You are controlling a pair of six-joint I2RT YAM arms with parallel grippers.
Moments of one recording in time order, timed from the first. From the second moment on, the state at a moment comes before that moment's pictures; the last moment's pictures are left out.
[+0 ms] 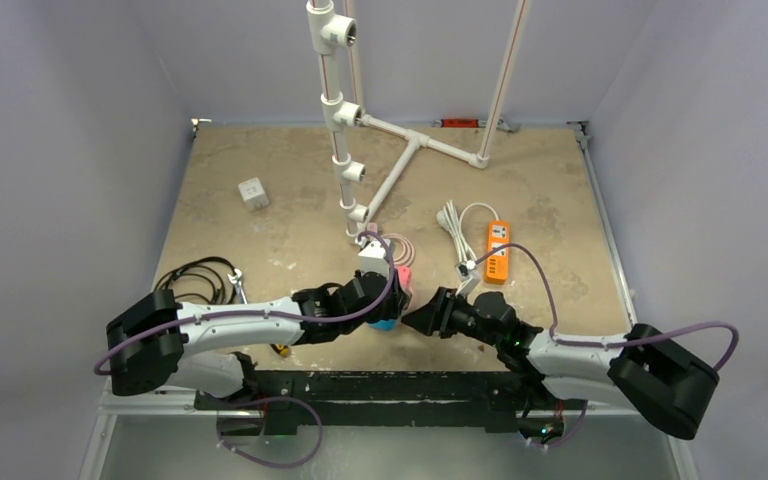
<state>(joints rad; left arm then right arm) -1.17 1.32 0.70 0.00 -0.43 -0.81 0.87 1.07 0.06 0.69 -0.12 0.99</state>
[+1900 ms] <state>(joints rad) -1.09 1.27 0.64 0.04 -0.37 -0.81 0.90 1.52 0.06 1.18 -0.01 1.17</state>
